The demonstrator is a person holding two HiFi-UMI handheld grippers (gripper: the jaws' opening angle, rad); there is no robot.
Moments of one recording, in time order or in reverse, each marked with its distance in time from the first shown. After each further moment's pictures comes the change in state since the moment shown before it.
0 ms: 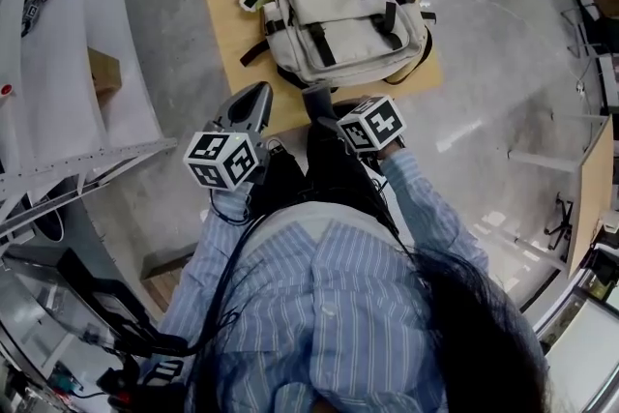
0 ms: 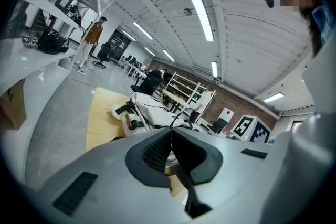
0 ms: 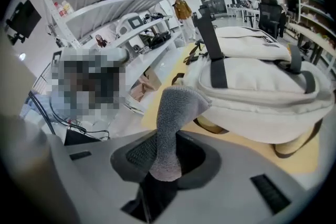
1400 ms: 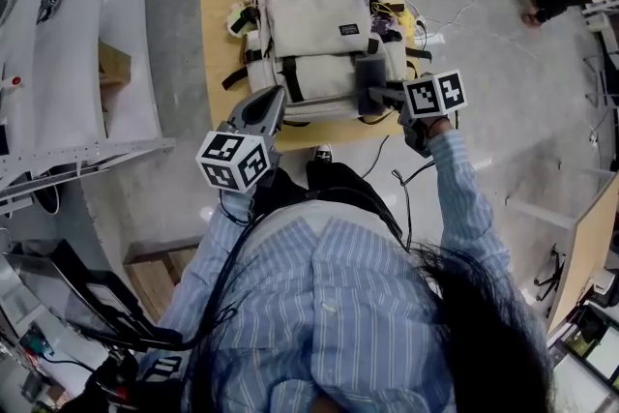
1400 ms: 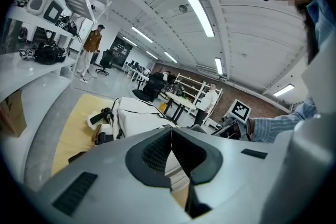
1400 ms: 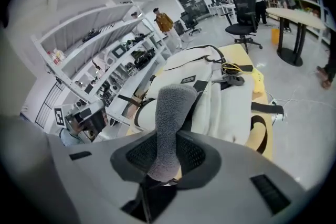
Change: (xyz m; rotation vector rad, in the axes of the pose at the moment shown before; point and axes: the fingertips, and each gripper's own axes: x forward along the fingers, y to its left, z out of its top) left arm 0.107 -0.063 0.021 0.047 -0.027 0.093; right arm -0.129 -0.198 0.057 0.175 -0.093 0.079
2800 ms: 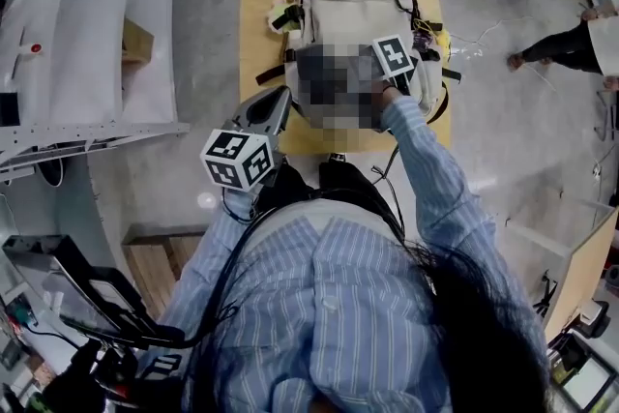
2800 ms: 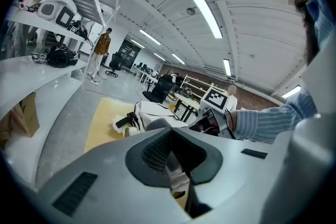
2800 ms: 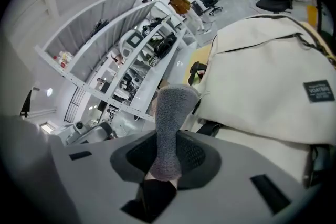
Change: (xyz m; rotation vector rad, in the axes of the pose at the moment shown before) left arm -0.041 0.063 0.013 -0.023 -0.016 0.082; right arm 0.153 0.132 0.073 -0.033 0.146 0.269
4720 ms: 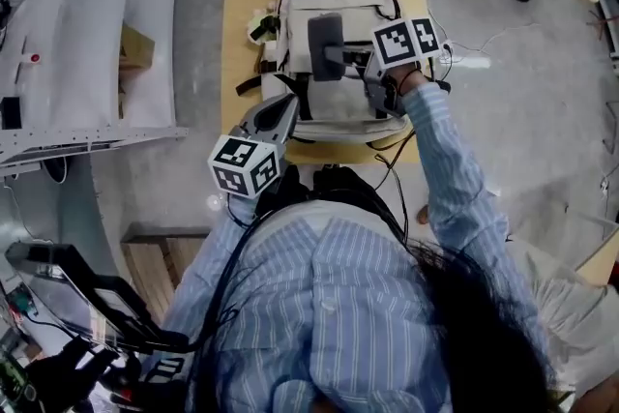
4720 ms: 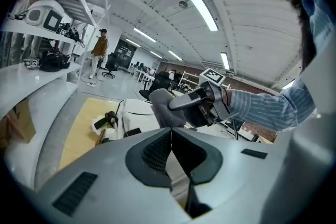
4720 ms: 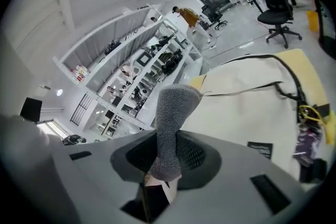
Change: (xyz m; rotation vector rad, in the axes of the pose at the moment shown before) left arm 0.059 -0.061 -0.010 0.056 0.026 0.010; right arm -0.109 -0.028 0.062 -0.062 -0.146 0.076
